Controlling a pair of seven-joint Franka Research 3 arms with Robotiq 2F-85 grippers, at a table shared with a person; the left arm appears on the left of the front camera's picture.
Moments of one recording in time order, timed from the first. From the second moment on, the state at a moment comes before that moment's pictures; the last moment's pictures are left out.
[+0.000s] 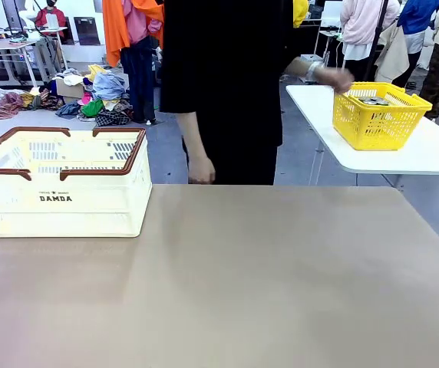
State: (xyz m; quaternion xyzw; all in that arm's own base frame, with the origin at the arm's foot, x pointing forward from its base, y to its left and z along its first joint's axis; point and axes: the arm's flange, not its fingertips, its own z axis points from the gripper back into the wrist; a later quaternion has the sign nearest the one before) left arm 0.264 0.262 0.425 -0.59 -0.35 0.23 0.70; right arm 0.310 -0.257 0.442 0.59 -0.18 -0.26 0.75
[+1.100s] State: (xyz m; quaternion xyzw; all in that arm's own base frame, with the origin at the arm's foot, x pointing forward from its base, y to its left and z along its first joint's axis) left arm 0.256 0.265 0.428 -0.59 -0.35 0.22 0.69; right arm 0.299 -0.262 0.445 0.60 -0.18 -0.25 0.74
